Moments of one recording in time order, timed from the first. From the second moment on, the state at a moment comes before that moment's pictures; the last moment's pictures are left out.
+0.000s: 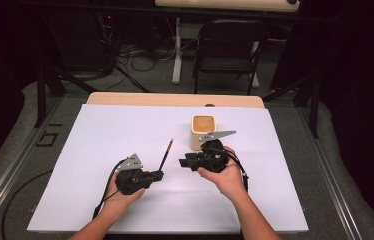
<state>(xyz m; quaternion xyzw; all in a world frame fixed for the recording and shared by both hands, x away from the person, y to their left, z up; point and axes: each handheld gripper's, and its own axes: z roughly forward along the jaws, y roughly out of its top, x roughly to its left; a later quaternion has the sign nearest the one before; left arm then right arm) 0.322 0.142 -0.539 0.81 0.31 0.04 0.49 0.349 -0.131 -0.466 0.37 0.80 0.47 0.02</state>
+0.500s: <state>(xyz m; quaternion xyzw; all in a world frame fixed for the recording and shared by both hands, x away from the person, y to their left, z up) 0.318 0.137 -0.537 0.80 0.31 0.03 0.51 0.347 -0.132 -0.471 0.38 0.76 0.53 -0.01</state>
